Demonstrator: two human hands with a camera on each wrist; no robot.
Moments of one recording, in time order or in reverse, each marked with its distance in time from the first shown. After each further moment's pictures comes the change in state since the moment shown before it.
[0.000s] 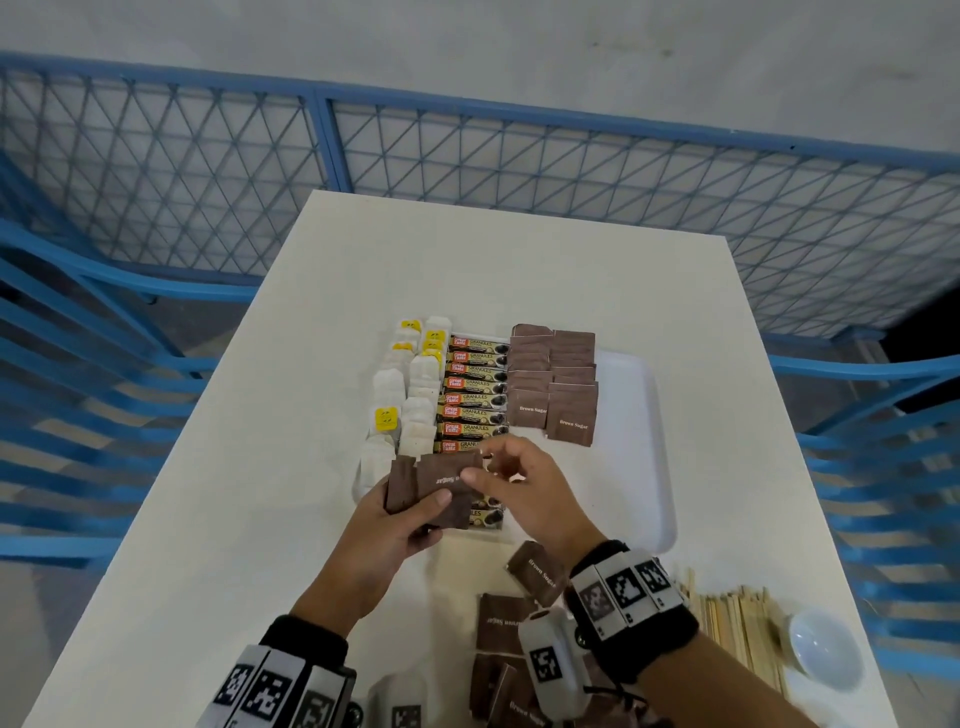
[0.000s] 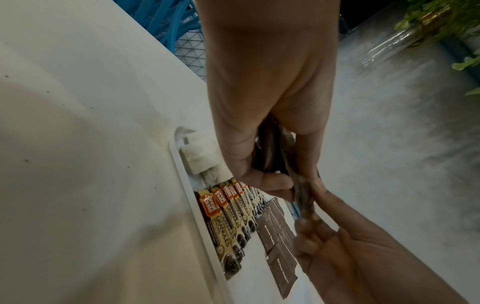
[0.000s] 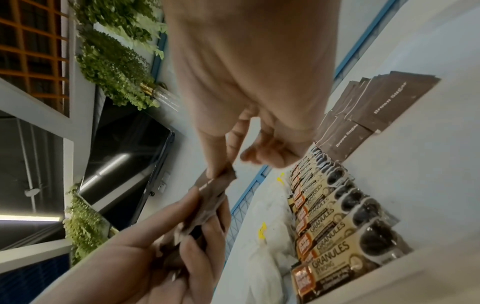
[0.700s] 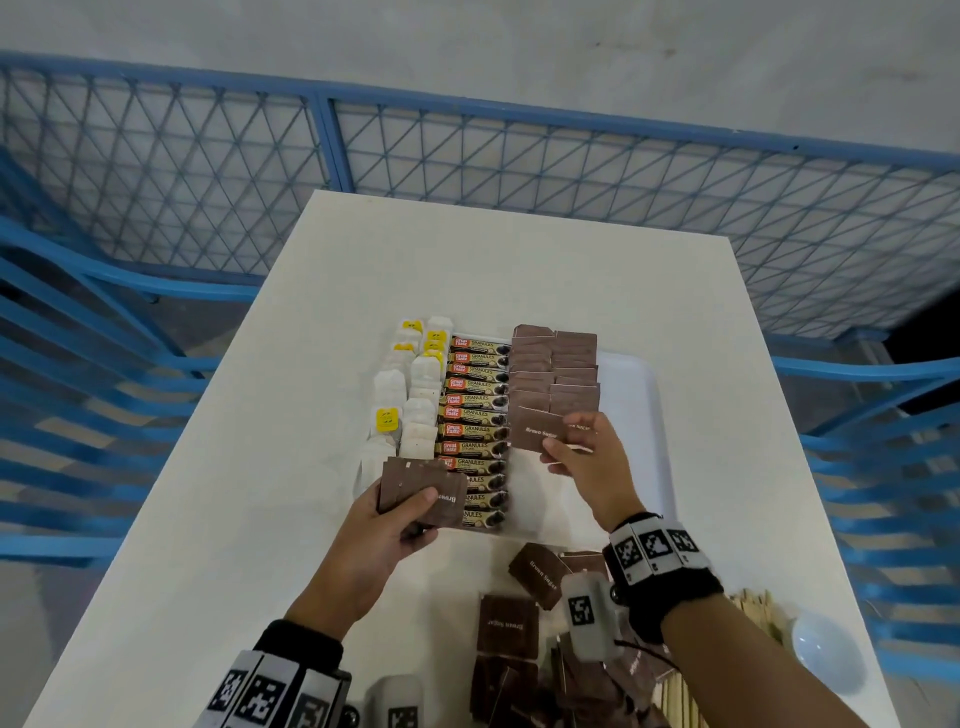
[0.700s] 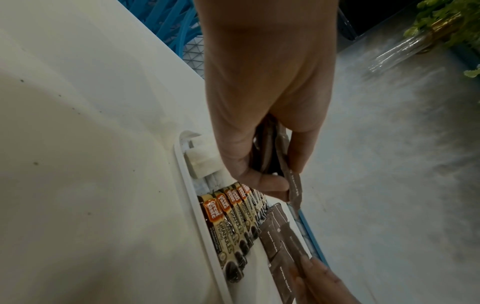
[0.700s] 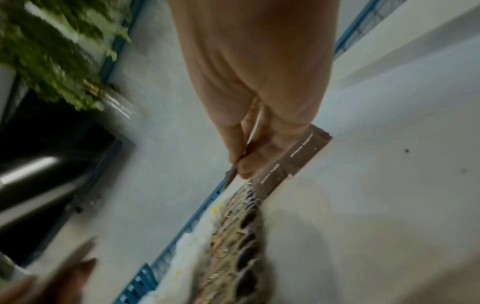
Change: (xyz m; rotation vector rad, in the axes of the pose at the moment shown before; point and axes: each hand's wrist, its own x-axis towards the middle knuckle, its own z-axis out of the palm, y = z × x) left_hand 0.002 -0.003 -0.007 -0.073 0.029 -0.025; right_hand 0.025 0.029 -0.055 0.187 0.329 0.164
